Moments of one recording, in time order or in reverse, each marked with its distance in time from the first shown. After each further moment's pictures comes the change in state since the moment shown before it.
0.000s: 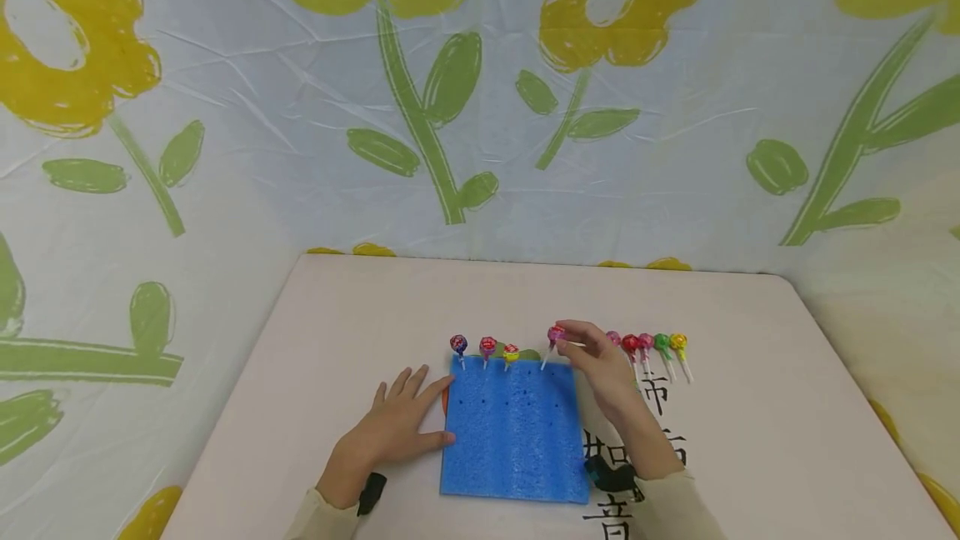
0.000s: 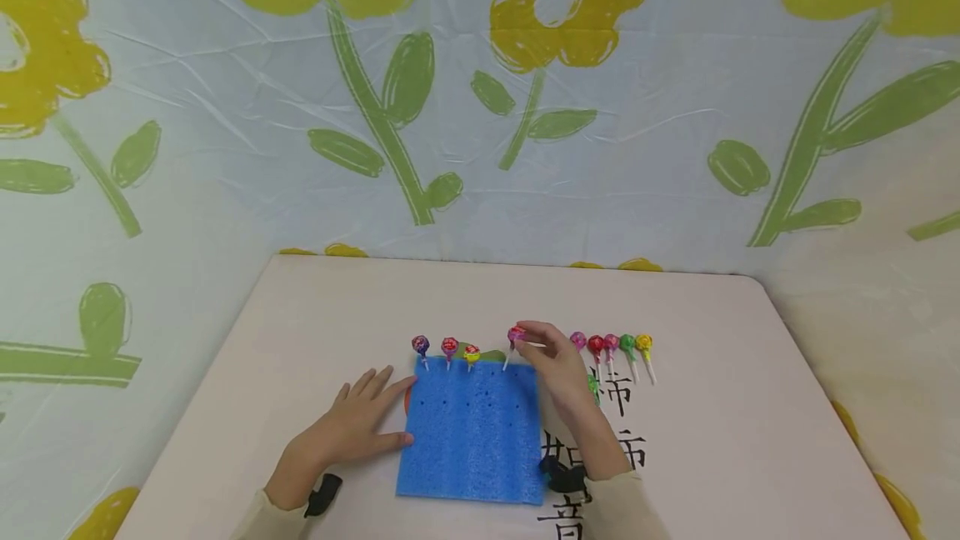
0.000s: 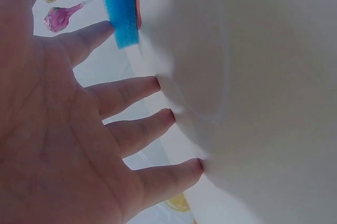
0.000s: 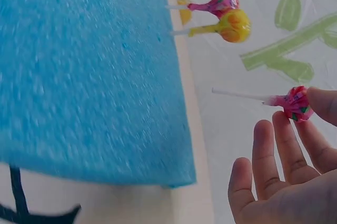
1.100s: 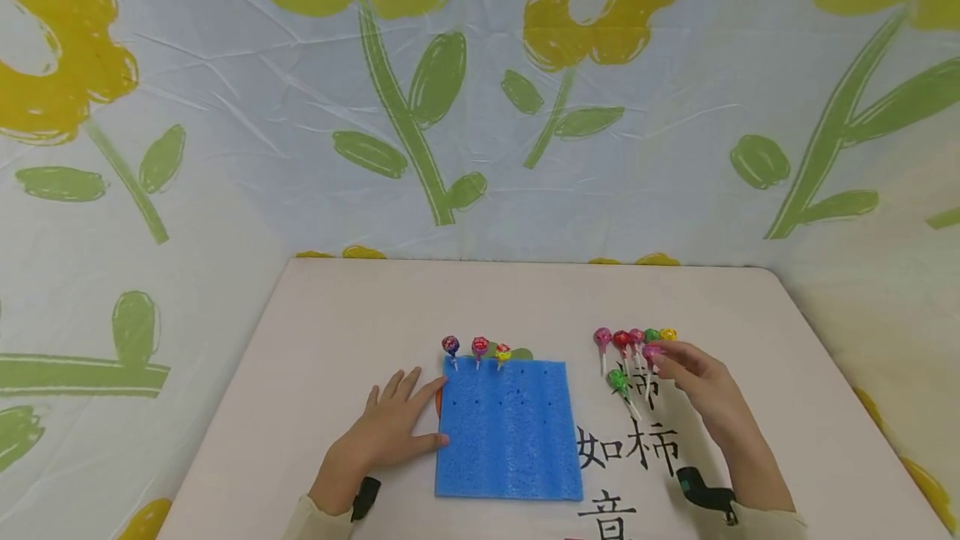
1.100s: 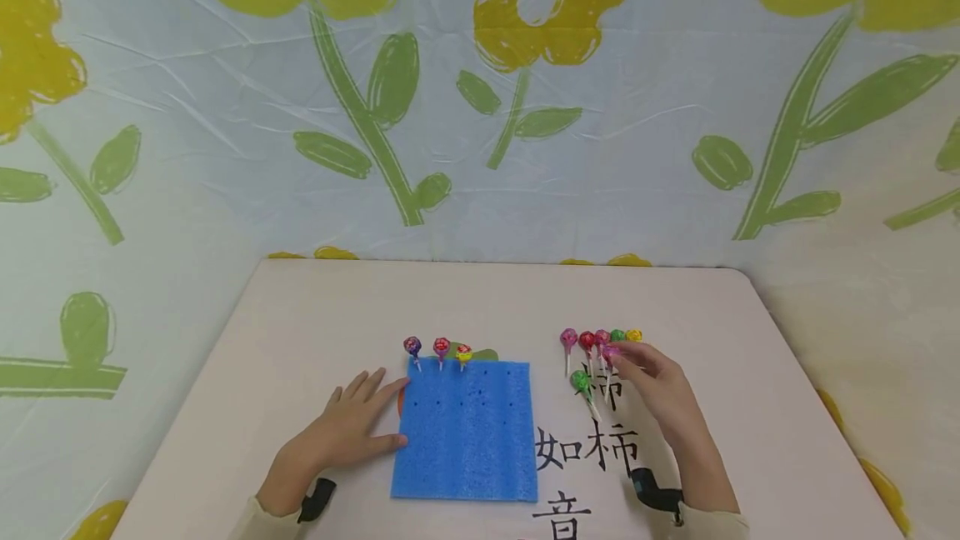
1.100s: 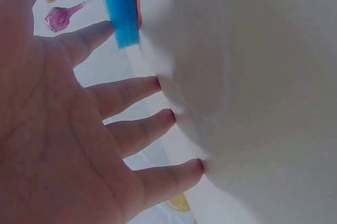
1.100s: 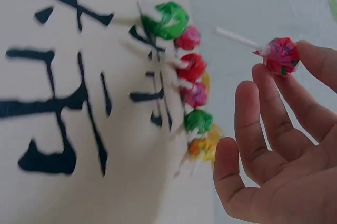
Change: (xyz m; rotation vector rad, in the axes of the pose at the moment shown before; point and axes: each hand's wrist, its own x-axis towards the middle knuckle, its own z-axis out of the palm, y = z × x) left_hand 0.000 0.001 0.002 -0.016 0.002 -0.017; right_hand -0.042 0.013 -0.129 -0.350 0.104 0.080
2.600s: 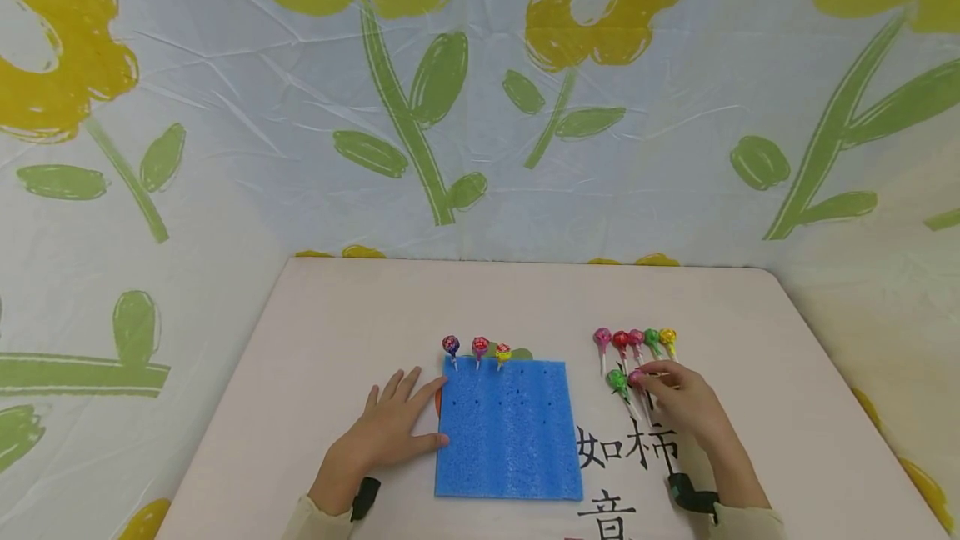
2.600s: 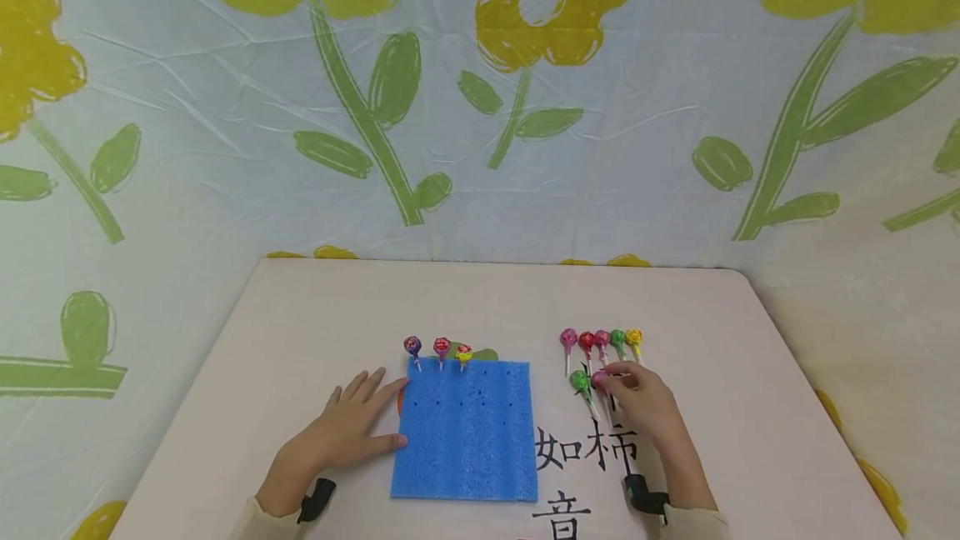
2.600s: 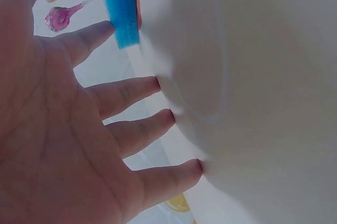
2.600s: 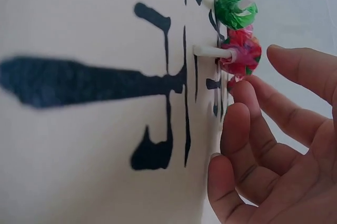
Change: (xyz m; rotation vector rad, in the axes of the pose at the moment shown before) left_hand -0.002 0.002 -0.003 0.003 0.000 0.005; right_hand 0.005 0.019 0.021 -0.251 -0.057 0.153
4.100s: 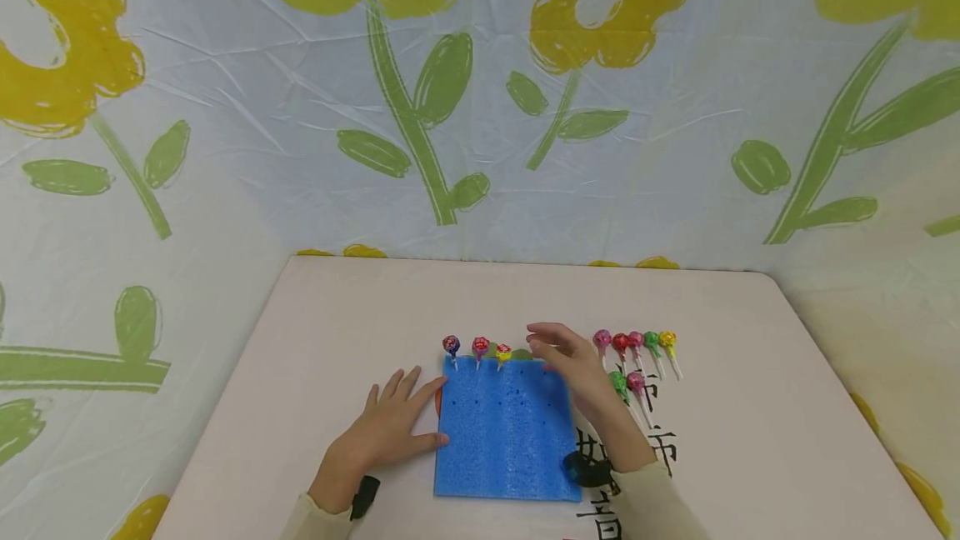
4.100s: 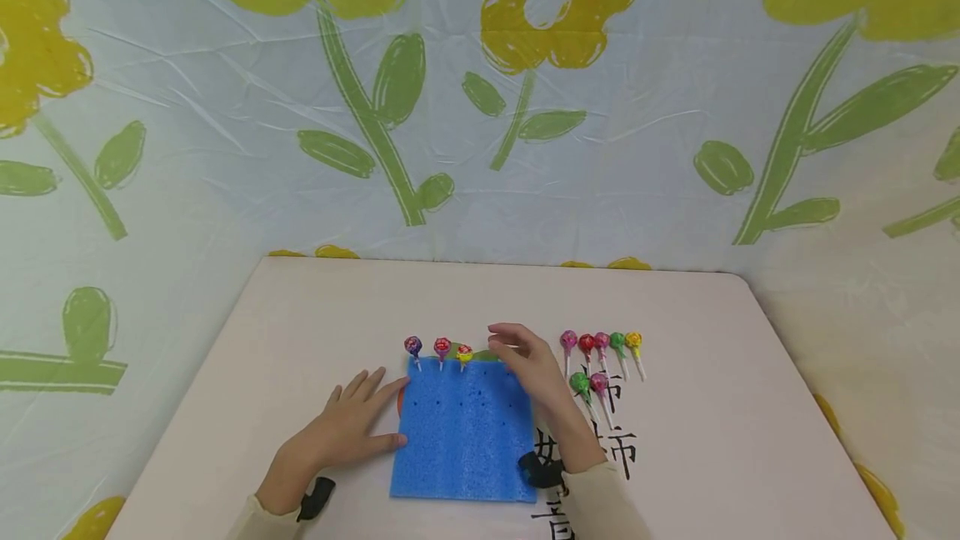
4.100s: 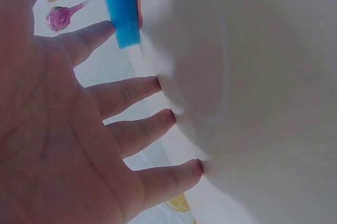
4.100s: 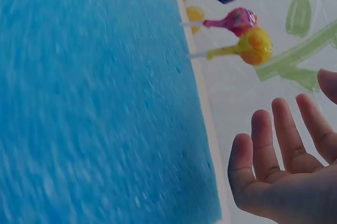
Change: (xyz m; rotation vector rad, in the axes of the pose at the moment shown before) left_hand 0.000 0.000 -0.001 -0.015 0.001 0.003; right_hand 0.014 -0.111 0.092 0.607 -0.149 -0.329
